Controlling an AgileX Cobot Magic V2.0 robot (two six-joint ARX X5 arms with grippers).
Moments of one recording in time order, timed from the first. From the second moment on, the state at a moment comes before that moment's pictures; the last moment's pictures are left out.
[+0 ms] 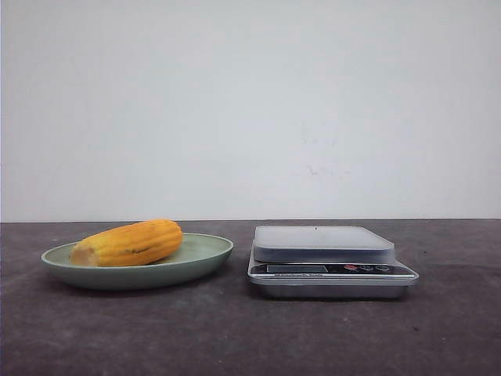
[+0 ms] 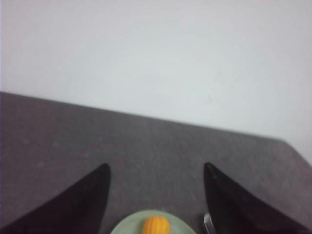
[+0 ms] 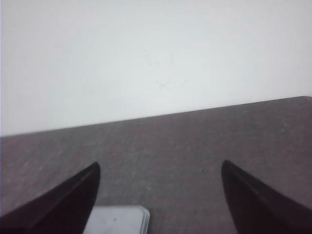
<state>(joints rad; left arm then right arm) -0.10 0.71 0.94 -0.37 0.17 -0.29 0.02 0.60 0.94 -0.48 -0.18 0.24</state>
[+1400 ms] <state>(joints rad) -0.39 1.68 1.11 -0.49 0.09 -0.09 0.07 0.66 0.99 -0.59 -0.19 0.18</state>
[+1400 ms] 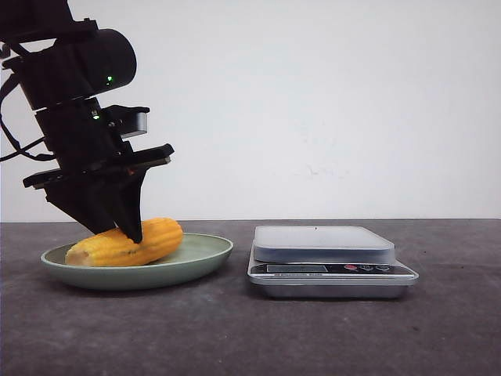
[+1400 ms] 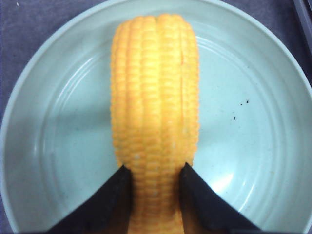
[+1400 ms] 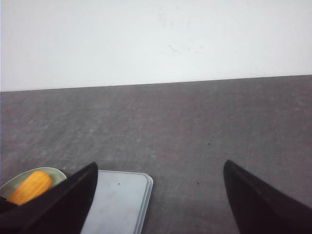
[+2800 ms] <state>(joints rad) -0.79 2.02 1.65 -0.58 -0.05 -0.44 0.07 0.66 0.99 -0.62 -0.18 0.18</state>
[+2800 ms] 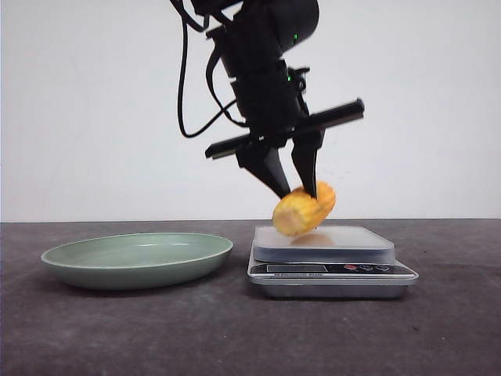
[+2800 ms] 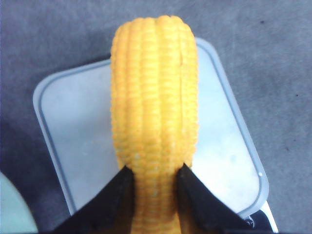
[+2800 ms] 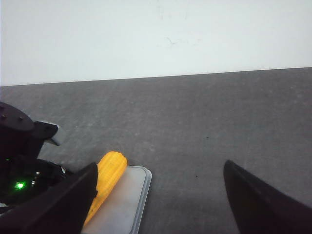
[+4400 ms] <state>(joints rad) -0.35 1.03 1.91 -1.26 -0.37 -0.11 0.14 0.66 0.99 -0.65 -0.18 0.18</state>
